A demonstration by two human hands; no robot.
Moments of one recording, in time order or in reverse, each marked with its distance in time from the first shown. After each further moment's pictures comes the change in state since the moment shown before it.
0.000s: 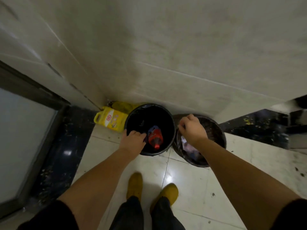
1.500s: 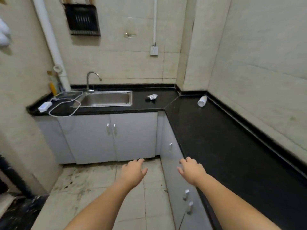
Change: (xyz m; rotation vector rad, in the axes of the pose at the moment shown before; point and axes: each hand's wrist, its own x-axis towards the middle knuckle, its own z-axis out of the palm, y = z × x) left_hand -0.638 0.592 0.096 0.620 0.038 1.607; right_hand -0.968 0.118 0.070 0.462 0.598 1.687
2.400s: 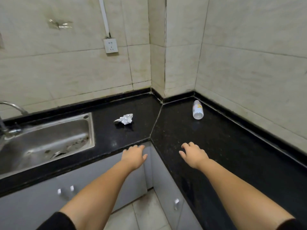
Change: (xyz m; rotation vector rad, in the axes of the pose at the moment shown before) left_hand 0.535 0.055 -0.100 0.221 -0.101 0.306; right_hand 0.449 0.077 -0.116 0.223 0.097 0.300
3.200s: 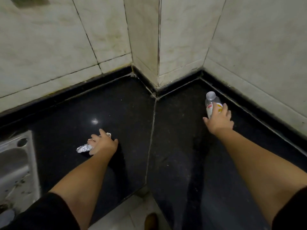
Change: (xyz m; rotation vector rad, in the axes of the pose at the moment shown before) left_hand 0.393 -0.091 -0.002 -0.247 -0.050 -0.597; right_hand 0.376 0.087 -0.043 0.132 0.172 0.568
